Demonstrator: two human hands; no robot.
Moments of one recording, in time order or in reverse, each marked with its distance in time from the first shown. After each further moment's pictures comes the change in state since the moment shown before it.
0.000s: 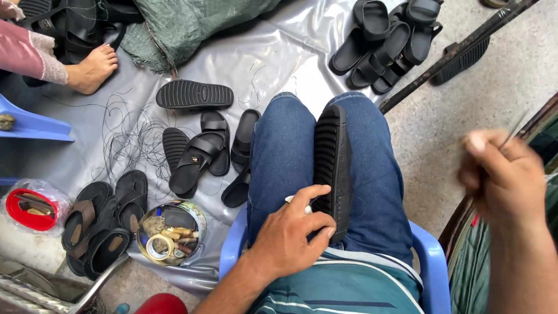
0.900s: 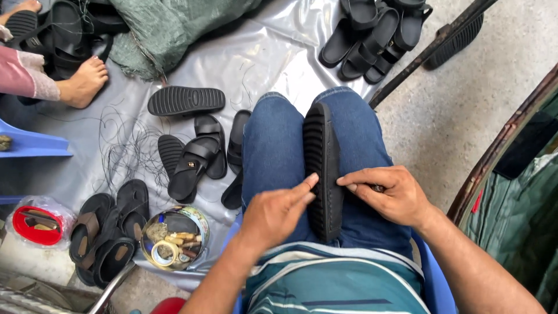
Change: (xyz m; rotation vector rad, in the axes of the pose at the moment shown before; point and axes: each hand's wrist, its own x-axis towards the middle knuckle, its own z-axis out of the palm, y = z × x) left_hand 0.020 -0.040 0.006 0.020 0.069 -0.059; right_hand 0.005 0.039 0.073 -0.586 -0.241 -0.362
